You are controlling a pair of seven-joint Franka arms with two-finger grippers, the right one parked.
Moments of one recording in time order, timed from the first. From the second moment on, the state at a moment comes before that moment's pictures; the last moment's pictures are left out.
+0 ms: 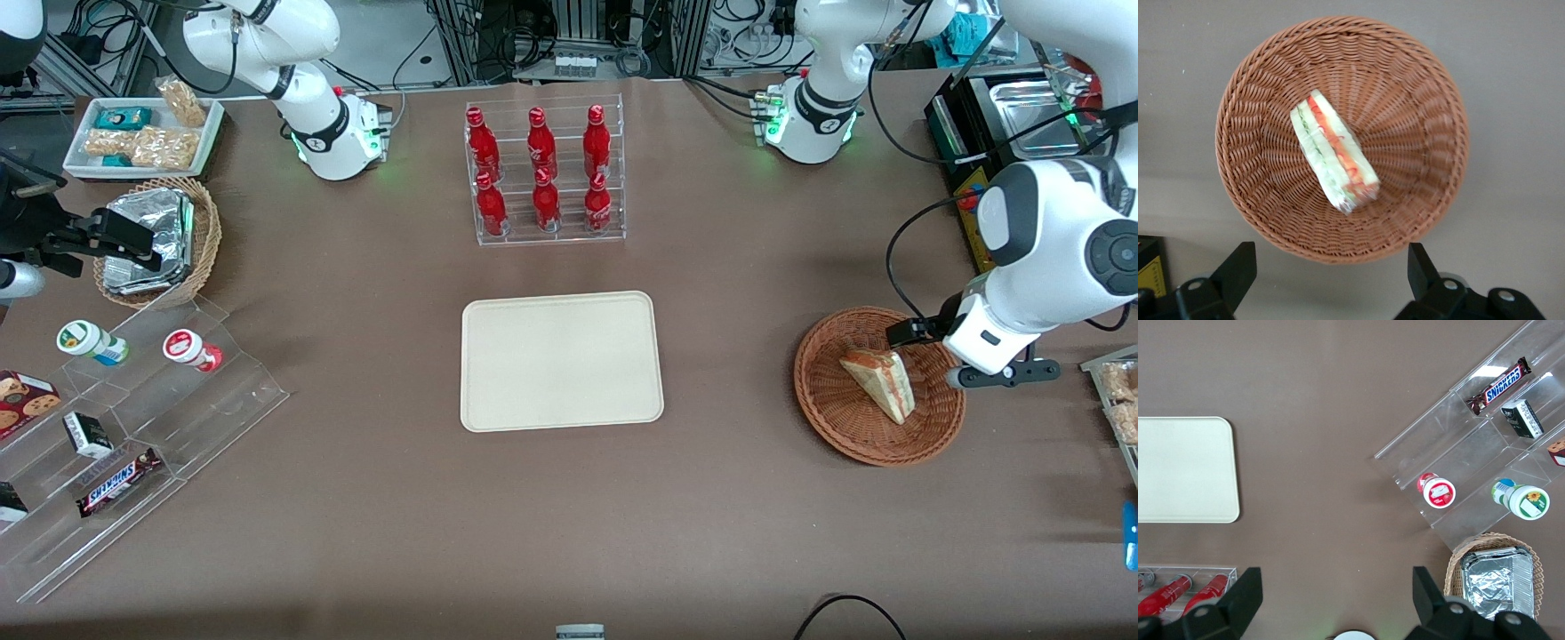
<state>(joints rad) -0.04 0.17 0.06 -1.99 0.01 2.06 -0.10</state>
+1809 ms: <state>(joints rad) -0.05 0.31 0.06 -2.02 0.01 2.16 -0.62</state>
